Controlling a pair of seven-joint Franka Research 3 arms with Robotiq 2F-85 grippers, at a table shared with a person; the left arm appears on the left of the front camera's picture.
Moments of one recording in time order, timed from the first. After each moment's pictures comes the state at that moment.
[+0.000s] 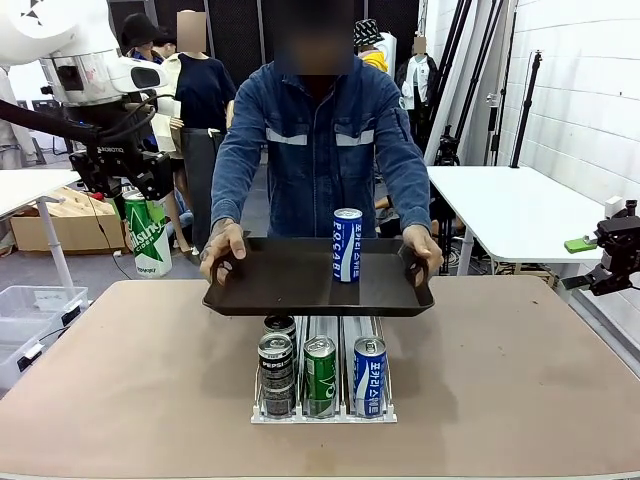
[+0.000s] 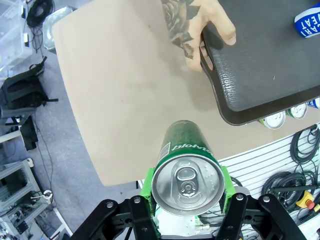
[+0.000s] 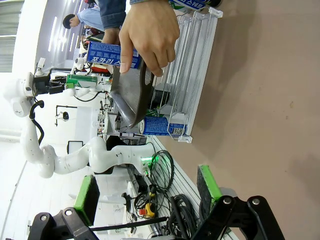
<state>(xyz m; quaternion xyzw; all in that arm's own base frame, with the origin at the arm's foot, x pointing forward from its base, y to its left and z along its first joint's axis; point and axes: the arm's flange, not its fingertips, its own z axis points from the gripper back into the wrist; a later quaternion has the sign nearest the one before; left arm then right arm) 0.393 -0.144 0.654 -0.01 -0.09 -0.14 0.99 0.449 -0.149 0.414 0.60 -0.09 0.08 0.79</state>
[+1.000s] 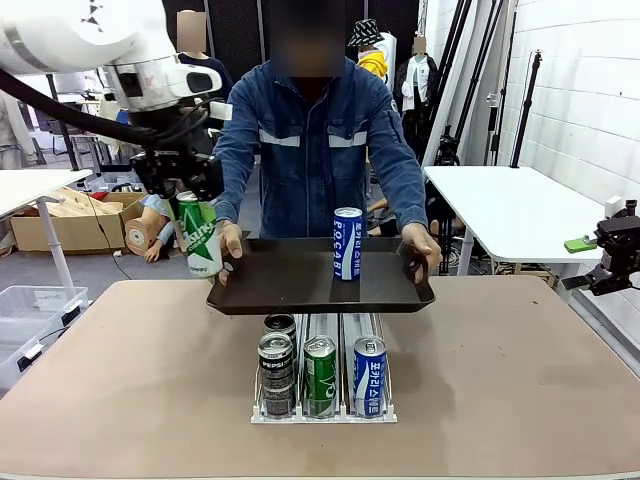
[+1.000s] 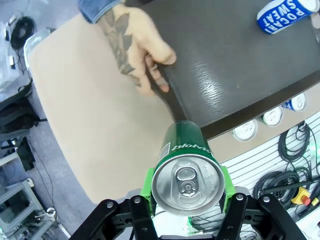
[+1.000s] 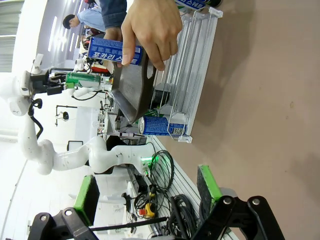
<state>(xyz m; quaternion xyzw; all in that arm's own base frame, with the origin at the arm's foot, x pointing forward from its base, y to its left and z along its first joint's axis) 0.412 -0.215 0.648 -0.03 -0.09 -0.19 0.98 0.449 -0.149 0.414 0.60 -0.09 0.08 0.79</state>
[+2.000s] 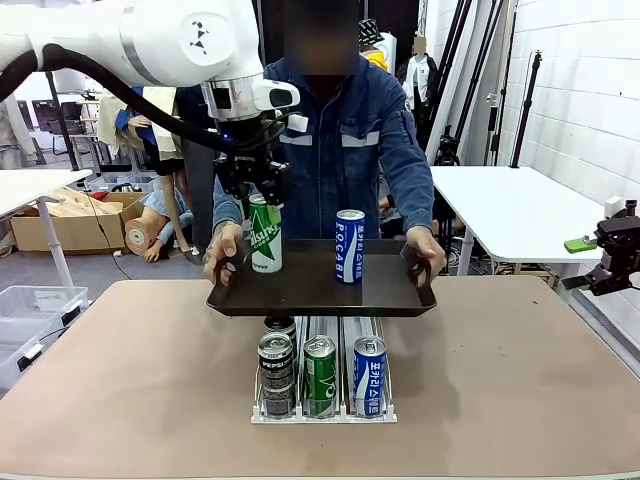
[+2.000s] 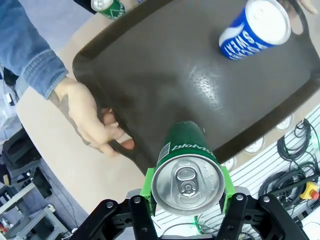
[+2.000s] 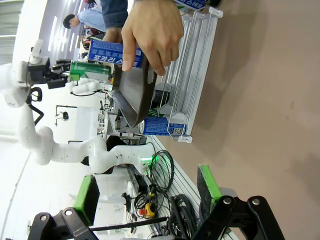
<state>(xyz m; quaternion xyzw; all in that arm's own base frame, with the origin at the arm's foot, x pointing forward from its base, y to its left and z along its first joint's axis) 0.469 -0.306 0.624 -0.02 -0.07 -0.28 0.96 0.449 -0.149 0.414 0.60 -0.09 0.08 0.79</state>
